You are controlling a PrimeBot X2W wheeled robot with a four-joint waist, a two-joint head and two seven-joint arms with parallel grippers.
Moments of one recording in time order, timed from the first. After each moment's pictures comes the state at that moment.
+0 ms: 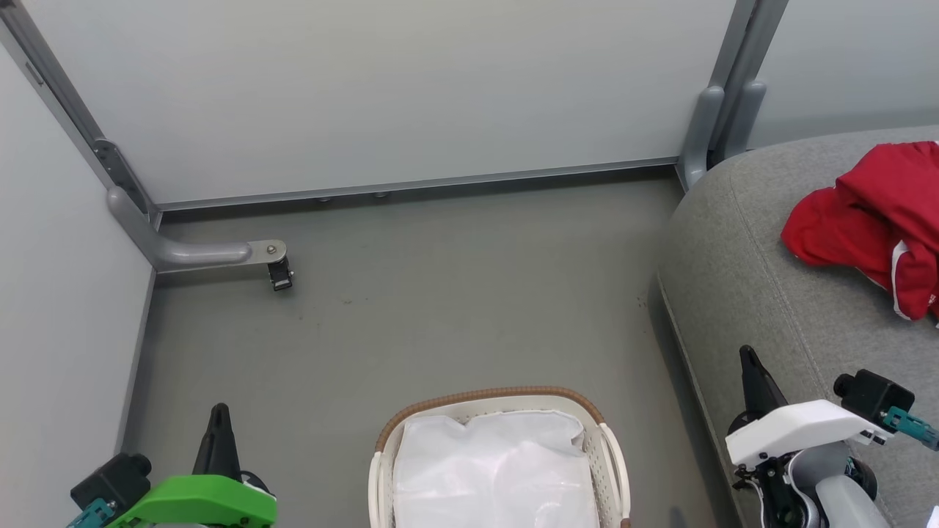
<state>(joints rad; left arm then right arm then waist) -0.03 0.04 0.02 0.36 -0.70 -0.09 -0.13 -0.17 -0.04 -0.03 0.43 0.72 0.13 -0.13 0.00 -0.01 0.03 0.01</state>
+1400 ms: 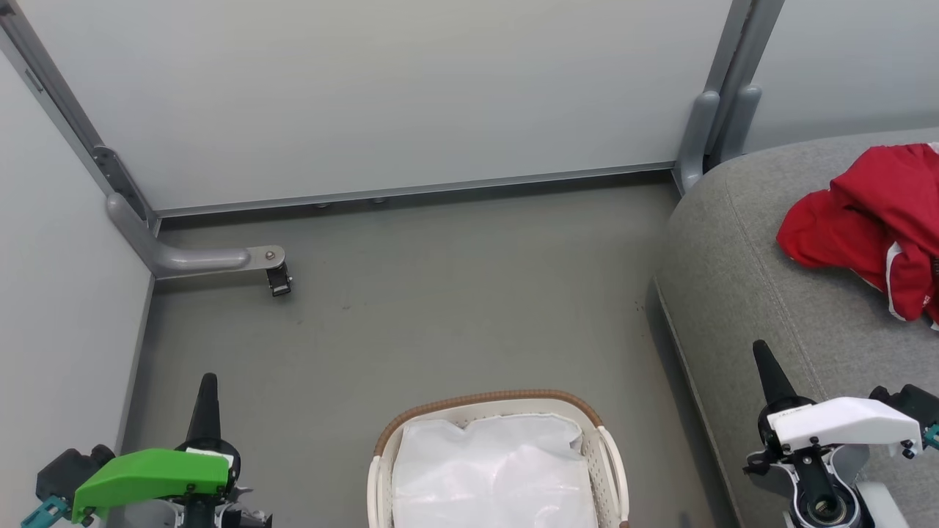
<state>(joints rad) -0.07 0.04 0.07 0.30 -1.19 -0.11 0.00 -0.14 -0.05 -0.07 0.33 1.20 0.13 0.00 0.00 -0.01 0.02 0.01</state>
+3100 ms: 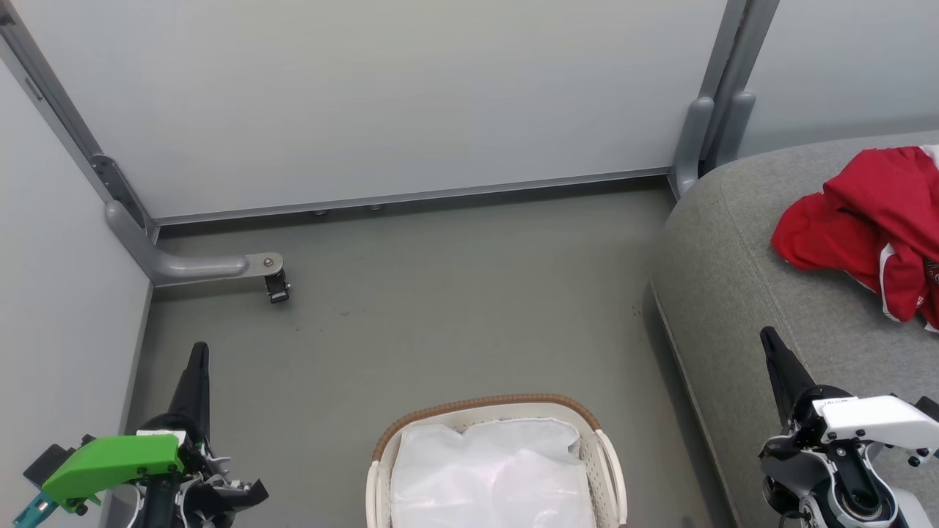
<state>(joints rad) -0.11 0.05 0.11 0.25 -1.58 -0.13 0.11 -0.12 -0.05 -0.11 0.25 1.59 0.13 0.11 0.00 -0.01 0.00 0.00</state>
